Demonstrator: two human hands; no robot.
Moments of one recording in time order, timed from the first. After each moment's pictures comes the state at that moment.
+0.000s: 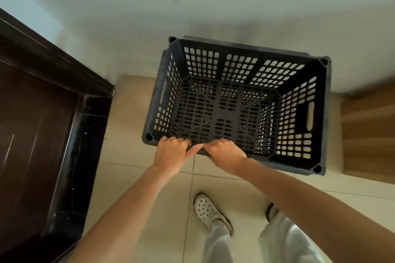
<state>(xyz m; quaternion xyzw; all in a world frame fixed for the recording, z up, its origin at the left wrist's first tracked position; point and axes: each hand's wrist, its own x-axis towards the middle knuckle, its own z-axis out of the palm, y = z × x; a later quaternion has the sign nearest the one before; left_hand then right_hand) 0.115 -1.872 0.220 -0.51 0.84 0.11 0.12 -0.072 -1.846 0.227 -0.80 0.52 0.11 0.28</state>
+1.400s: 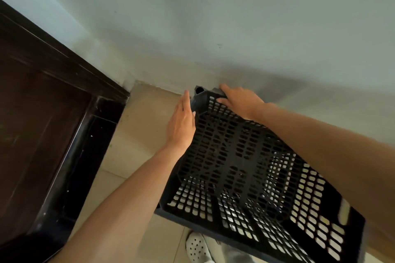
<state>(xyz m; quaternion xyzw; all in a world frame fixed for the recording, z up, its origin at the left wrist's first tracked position) 0.105 -2.093 0.206 -0.69 0.67 0.23 -0.12 -0.090 -2.175 0.222 -0.81 0.52 0.09 0.27</state>
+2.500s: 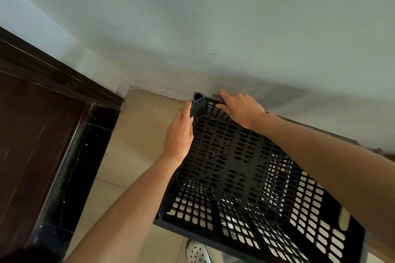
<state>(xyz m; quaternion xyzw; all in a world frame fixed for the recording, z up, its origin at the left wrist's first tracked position) 0.104 -2.107 0.203 -0.64 0.70 0.24 -0.19 -0.100 -2.182 0.219 -0.82 0.52 0.06 0.24</state>
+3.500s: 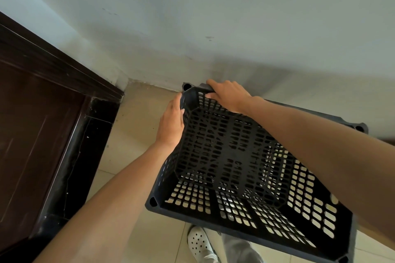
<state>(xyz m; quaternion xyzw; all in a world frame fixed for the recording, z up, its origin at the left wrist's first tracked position) 0.117 -2.082 0.210 -0.66 0.67 0.27 -0.20 -0.078 -2.165 0.233 -0.80 0.53 0.06 0.29</state>
